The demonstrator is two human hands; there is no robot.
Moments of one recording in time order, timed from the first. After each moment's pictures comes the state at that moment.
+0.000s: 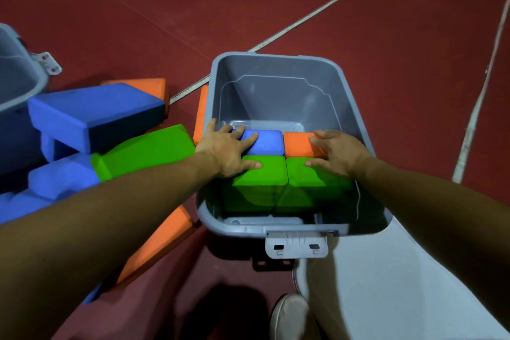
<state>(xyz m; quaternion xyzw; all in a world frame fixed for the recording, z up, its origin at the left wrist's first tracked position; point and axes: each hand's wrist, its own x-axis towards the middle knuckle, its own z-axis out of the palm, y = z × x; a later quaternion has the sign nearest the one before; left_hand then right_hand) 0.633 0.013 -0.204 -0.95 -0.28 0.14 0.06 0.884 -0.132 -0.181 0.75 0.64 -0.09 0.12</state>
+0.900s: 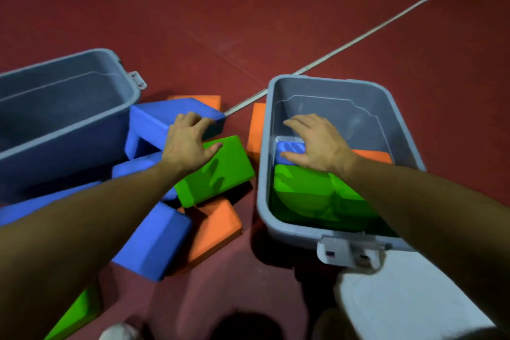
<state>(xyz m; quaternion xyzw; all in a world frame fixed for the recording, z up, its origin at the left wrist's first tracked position) 0.457 0.067 -0.179 -0.87 -0.45 -0.21 -0.01 0.749 -0.057 -0.144 0.67 0.74 0.01 -0.07</state>
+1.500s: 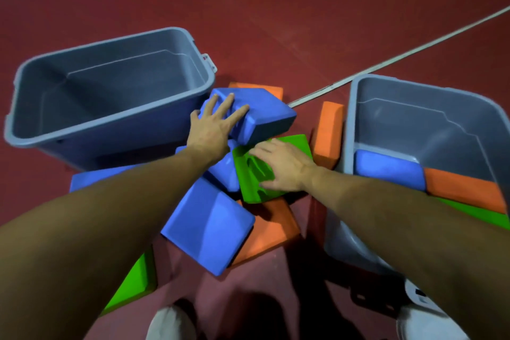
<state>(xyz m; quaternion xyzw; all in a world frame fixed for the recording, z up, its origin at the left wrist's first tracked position) 0.350 0.112 -0.180 -0.84 -0.53 0.00 0.09 0.549 0.047 -0.211 0.49 0.87 -0.06 0.01</state>
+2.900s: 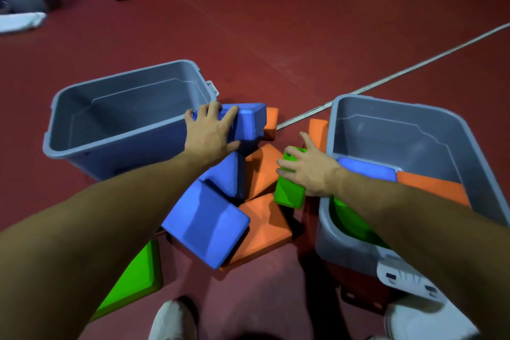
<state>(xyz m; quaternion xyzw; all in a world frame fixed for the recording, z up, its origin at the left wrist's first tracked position) 0.356 0.062 -0.113 -0.83 -0.54 -0.10 0.13 0.610 -0.012 -0.146 0.37 0.86 0.22 0.27</state>
